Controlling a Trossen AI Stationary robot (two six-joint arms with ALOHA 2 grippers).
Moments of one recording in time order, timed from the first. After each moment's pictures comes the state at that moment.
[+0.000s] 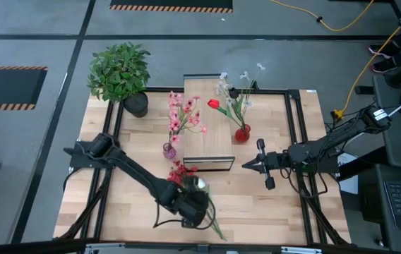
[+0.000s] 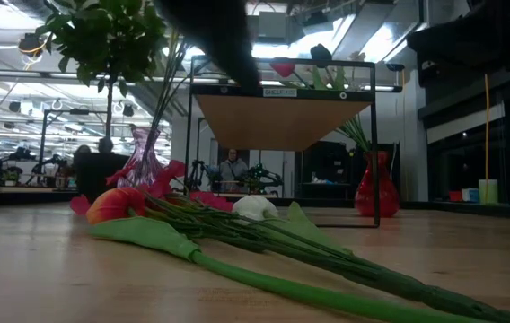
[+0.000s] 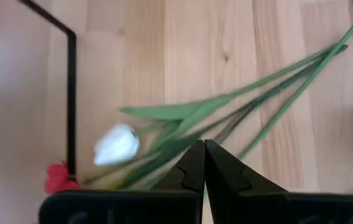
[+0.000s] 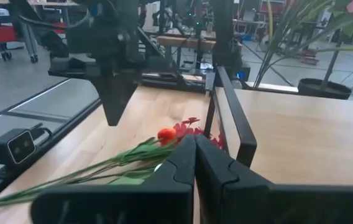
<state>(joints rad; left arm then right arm) -0.52 2.03 1.68 -0.79 -0.34 -0.43 0.41 0.92 0.19 0.66 0.26 -0.03</state>
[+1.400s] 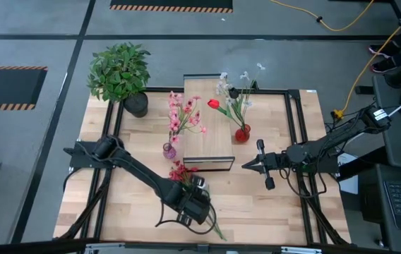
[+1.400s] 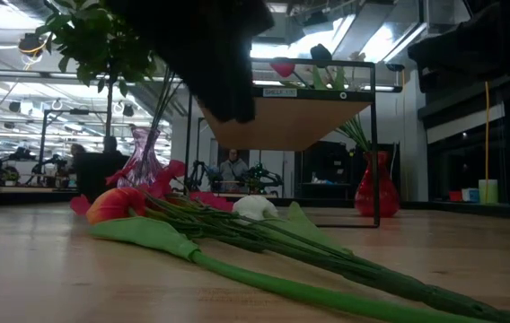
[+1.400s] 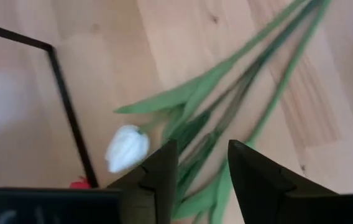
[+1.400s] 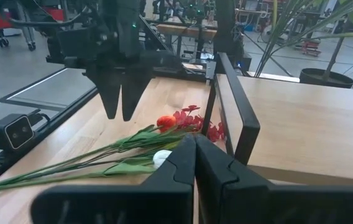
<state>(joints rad) -0.50 2.08 1.72 -0.88 -0.28 -0.15 0.41 0.92 0.19 0.61 0.26 -0.03</state>
